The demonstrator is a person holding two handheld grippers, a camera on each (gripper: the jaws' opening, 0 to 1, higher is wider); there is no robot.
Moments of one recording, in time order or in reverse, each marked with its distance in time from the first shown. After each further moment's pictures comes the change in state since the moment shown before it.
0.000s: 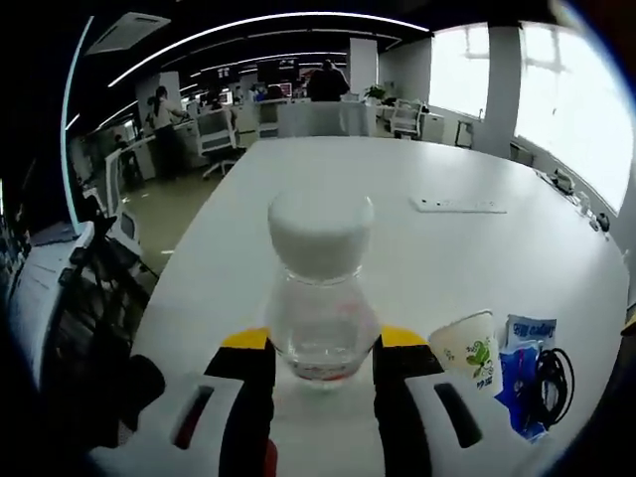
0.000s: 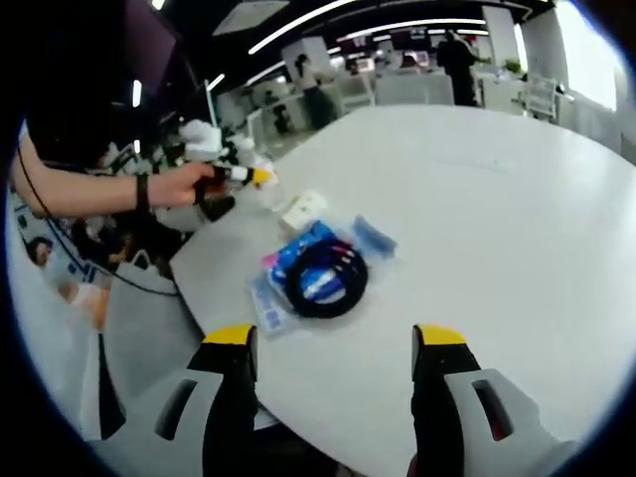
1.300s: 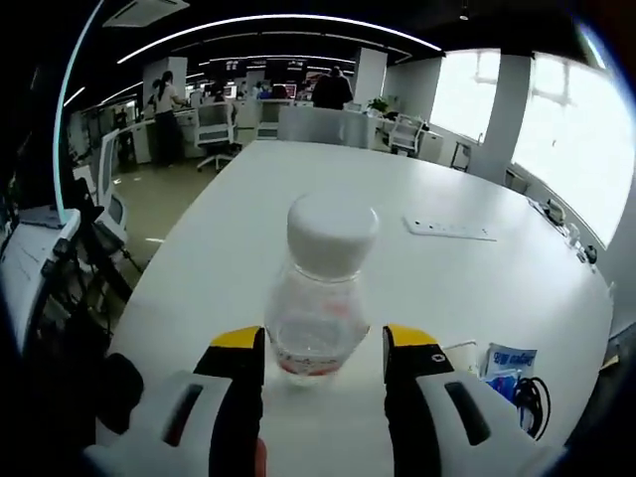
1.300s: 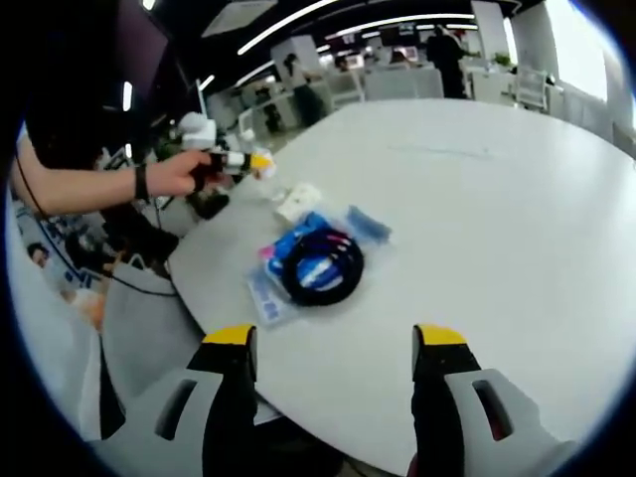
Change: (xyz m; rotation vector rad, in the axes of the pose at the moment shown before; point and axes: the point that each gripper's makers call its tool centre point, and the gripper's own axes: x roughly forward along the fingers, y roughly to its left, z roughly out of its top) left arm 0.000 -0.002 0.011 -0.089 -0.027 -0.083; right arm -0.002 0.001 -0.011 0.031 0.012 -0.027
